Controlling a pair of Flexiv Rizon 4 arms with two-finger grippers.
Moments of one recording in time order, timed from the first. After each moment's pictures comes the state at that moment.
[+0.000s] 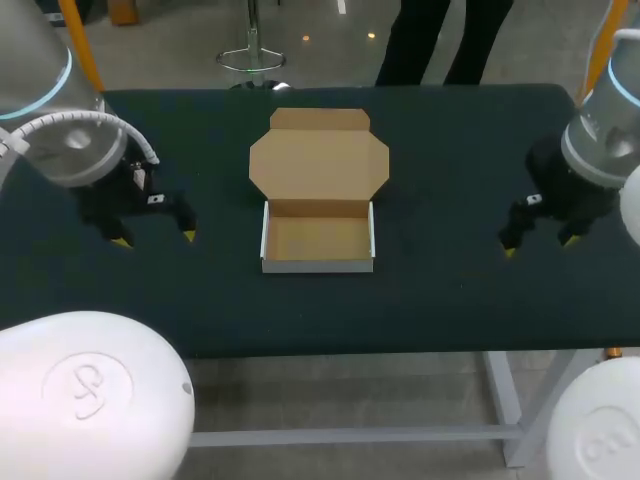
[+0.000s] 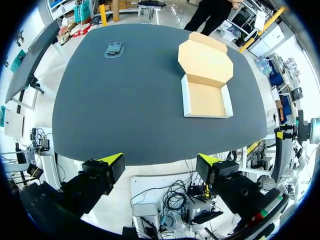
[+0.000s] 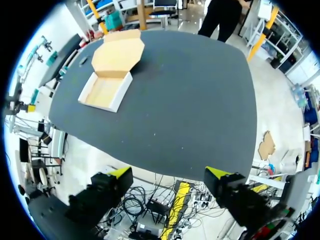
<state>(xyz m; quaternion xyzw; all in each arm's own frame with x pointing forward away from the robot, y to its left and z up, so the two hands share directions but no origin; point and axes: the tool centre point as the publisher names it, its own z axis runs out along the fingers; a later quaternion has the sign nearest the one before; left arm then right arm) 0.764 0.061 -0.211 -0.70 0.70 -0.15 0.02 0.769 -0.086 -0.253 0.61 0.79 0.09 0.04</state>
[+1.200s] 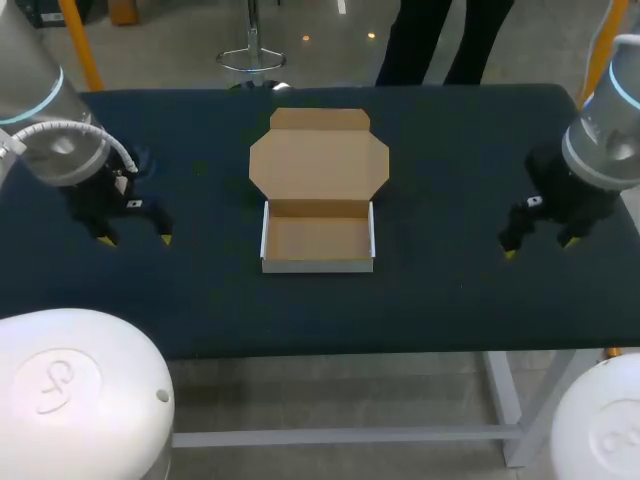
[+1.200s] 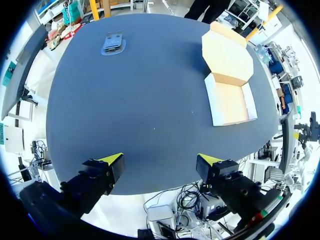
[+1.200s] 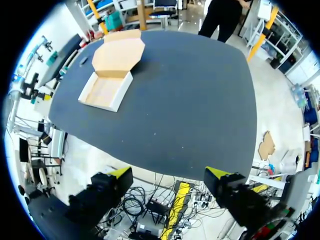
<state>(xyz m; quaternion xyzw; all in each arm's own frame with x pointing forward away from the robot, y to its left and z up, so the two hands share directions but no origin) 0.829 0.119 -0.286 -0.67 0.73 -0.12 0.00 0.766 -0.085 -0.254 0.61 0.79 0.09 0.05</state>
